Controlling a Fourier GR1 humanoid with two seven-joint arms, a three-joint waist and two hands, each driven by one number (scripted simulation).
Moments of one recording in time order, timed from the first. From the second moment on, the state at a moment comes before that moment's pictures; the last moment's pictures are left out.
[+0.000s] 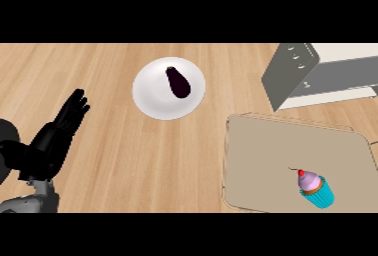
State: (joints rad) left arm -0.08 0.16 0.11 -1.66 -0.02 -0.13 0.16; right arm -1.09 -0.69 -0.12 -0.86 1.13 0.10 0.19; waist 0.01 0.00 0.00
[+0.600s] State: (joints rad) left arm -0.06 0.17 0.12 -1.67 -0.01 -0.13 0.16; right arm -1.29 -0.75 -0.44 -0.92 0.88 0.14 0.39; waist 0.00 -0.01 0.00
